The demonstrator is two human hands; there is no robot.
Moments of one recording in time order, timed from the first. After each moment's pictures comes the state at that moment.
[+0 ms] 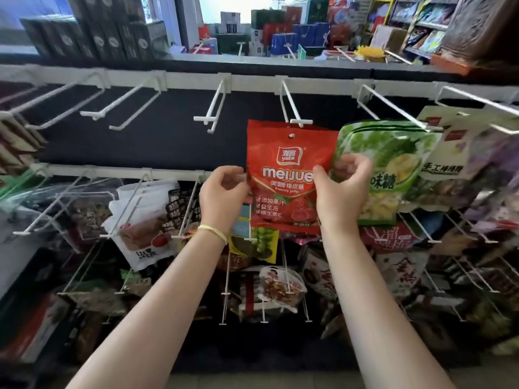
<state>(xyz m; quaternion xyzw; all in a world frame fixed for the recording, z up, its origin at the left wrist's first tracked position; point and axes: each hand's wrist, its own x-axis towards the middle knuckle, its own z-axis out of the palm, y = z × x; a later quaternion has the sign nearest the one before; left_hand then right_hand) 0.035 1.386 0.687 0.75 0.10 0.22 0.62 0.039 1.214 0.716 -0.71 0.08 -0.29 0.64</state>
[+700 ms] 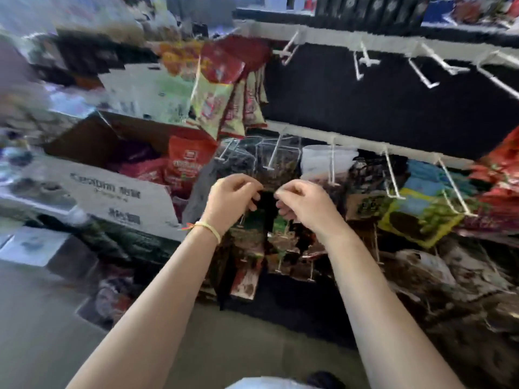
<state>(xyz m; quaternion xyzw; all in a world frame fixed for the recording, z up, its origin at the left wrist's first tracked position) -0.191 1.806 0.641 0.79 0.16 0.16 0.57 -0.137 1.644 0.660 -0.81 -0.16 0.16 0.54</state>
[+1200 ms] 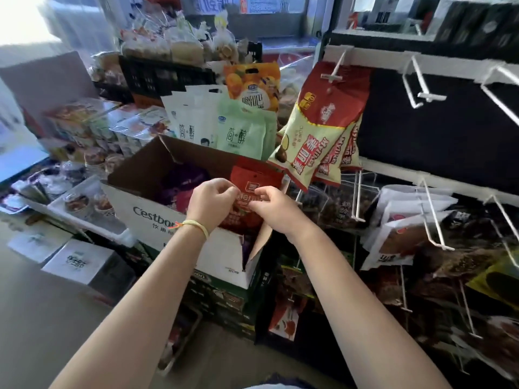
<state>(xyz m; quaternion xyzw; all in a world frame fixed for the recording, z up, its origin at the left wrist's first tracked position) -0.160 2.034 0.637 0.83 0.28 0.19 0.43 -0.086 1.894 0.641 -0.82 -0.24 0.24 0.47</state>
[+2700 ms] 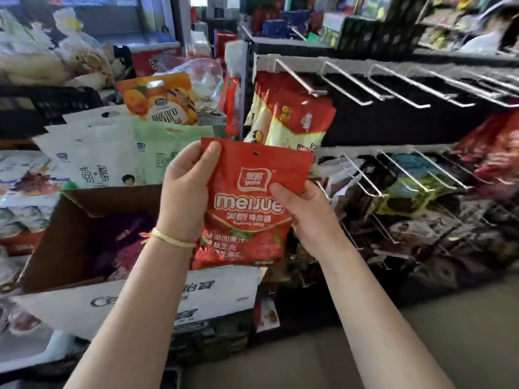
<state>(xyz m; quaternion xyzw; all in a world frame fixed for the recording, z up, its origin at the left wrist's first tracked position) -0.146 2.099 0.725 0.54 -0.04 0.09 0.84 -0.161 1.923 0.705 -0.60 -0.06 0.02 0.80</state>
